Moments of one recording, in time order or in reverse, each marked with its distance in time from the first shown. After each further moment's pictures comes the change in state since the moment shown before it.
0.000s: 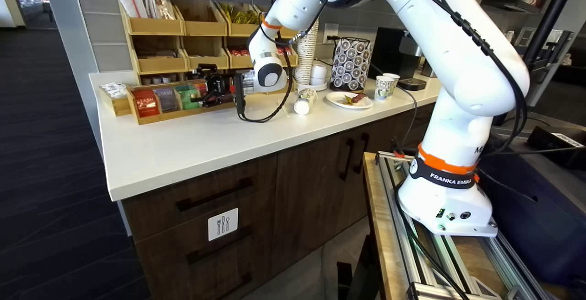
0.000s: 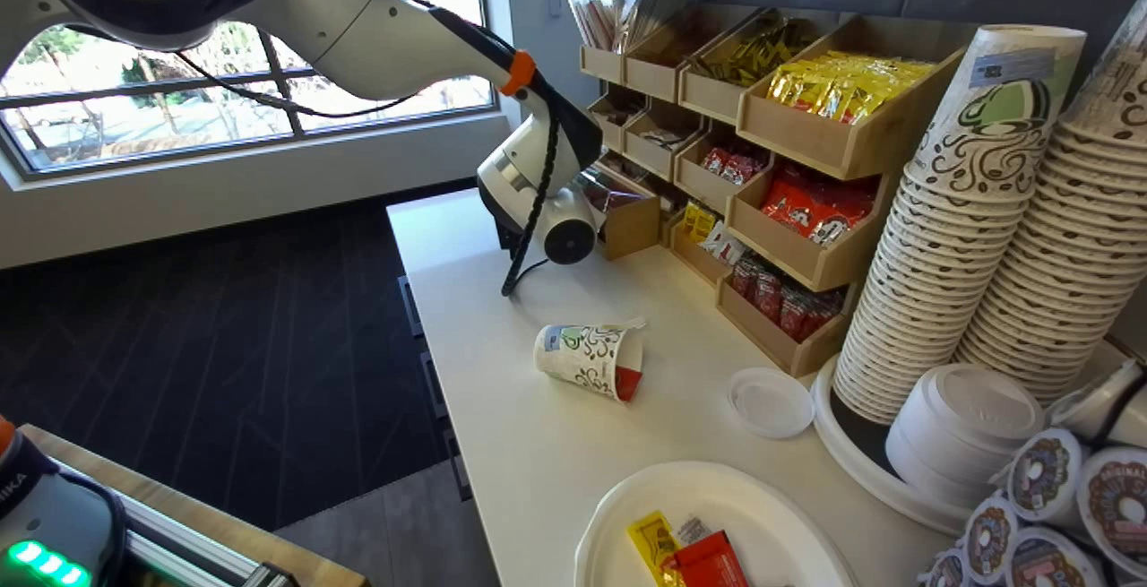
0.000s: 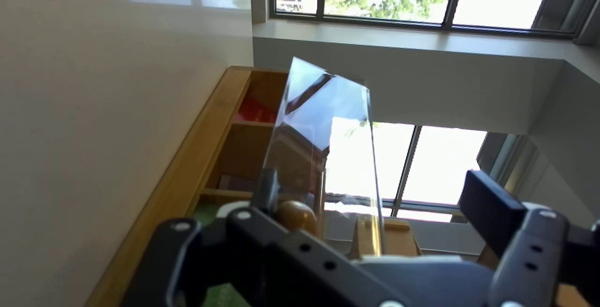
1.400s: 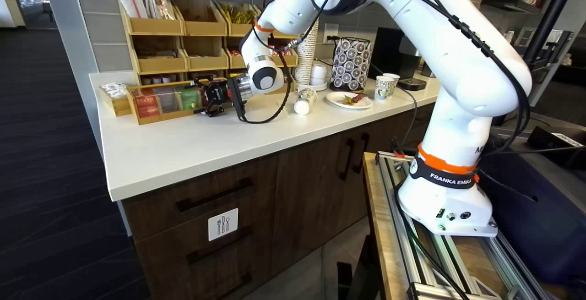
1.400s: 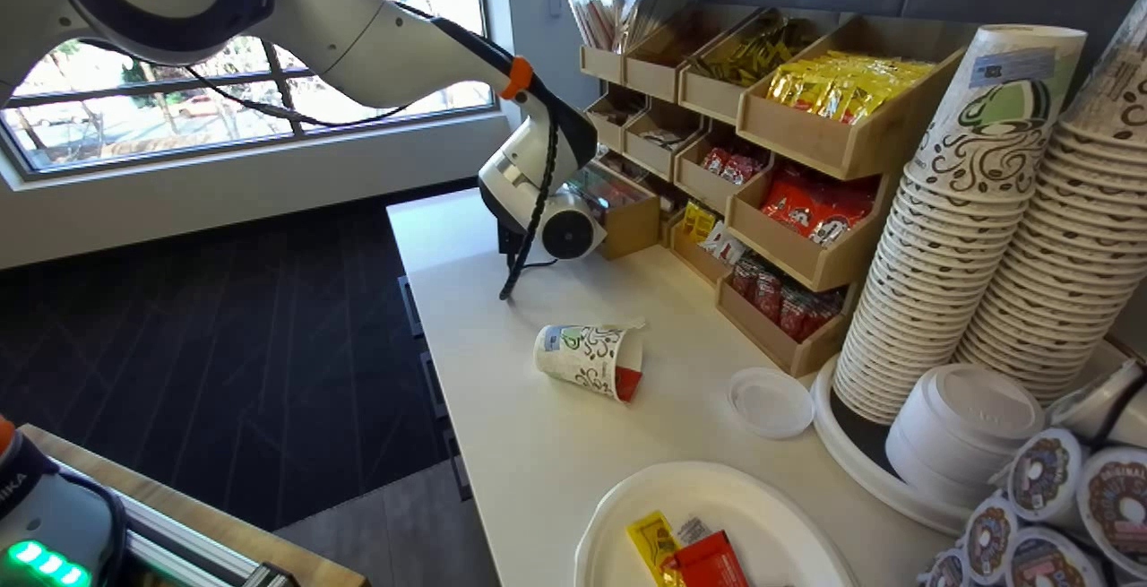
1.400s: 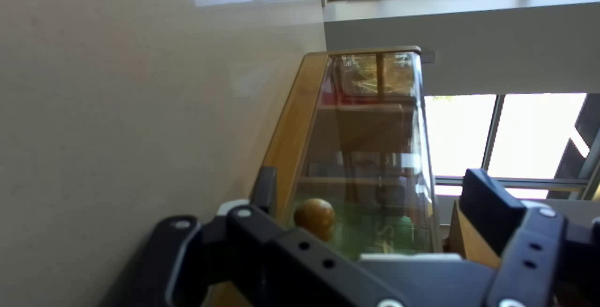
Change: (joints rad) arm 0.029 0.046 -0.003 0.058 -0.052 0.170 0.185
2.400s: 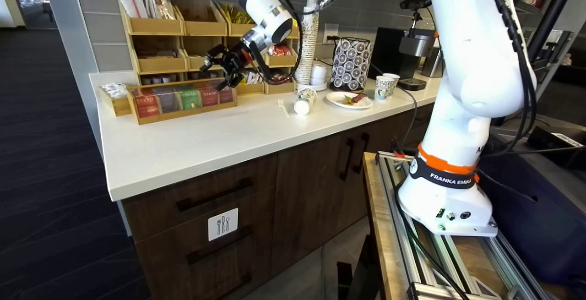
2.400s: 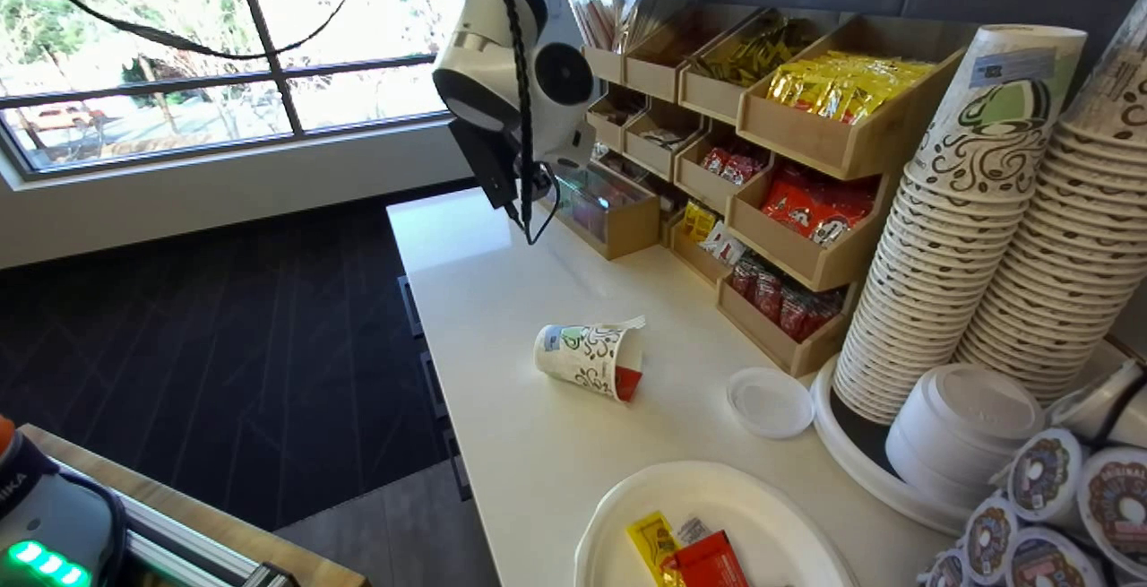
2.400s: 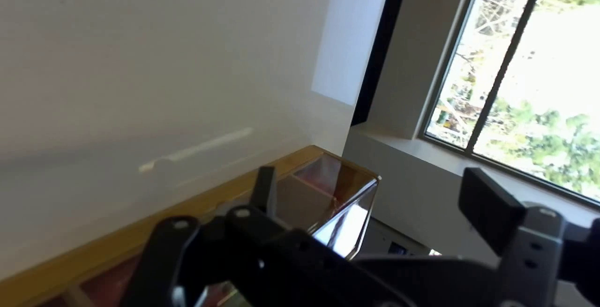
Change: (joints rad) arm 0.059 -0.403 -0.069 -0.240 -0.648 0.084 -0.047
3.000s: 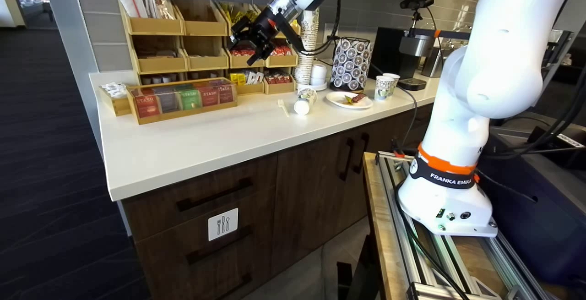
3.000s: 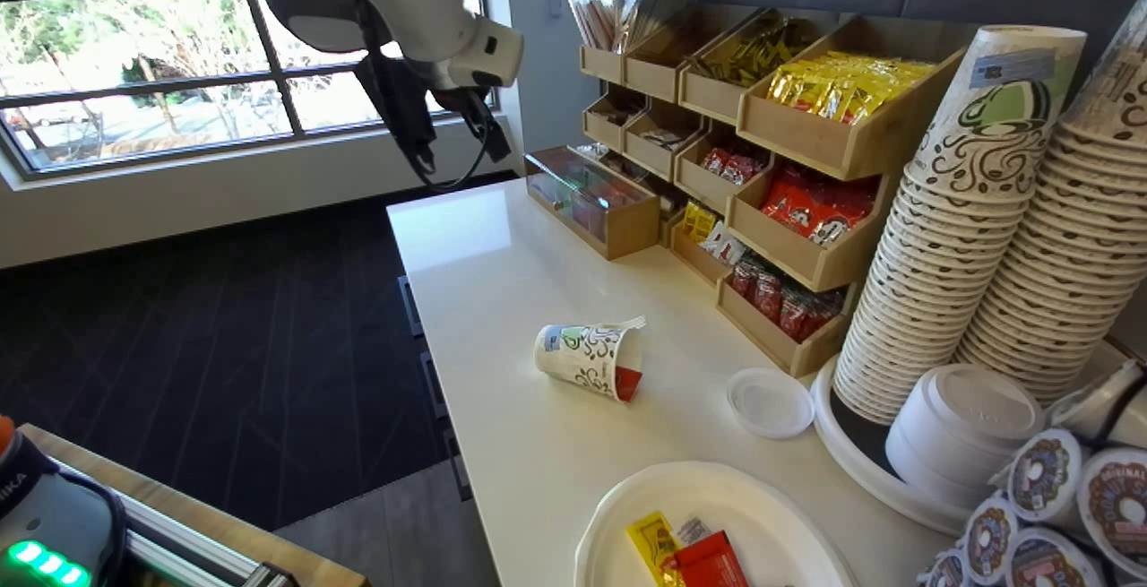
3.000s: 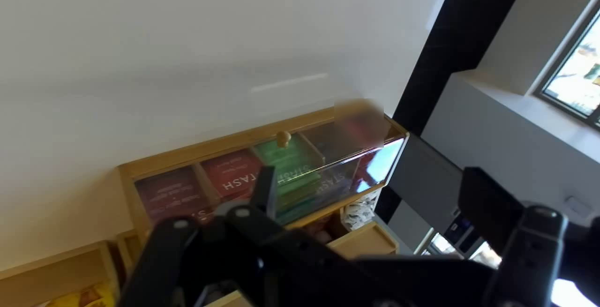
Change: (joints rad) arm 0.074 -0.525 0.036 -0.454 -0.323 0.504 0.219
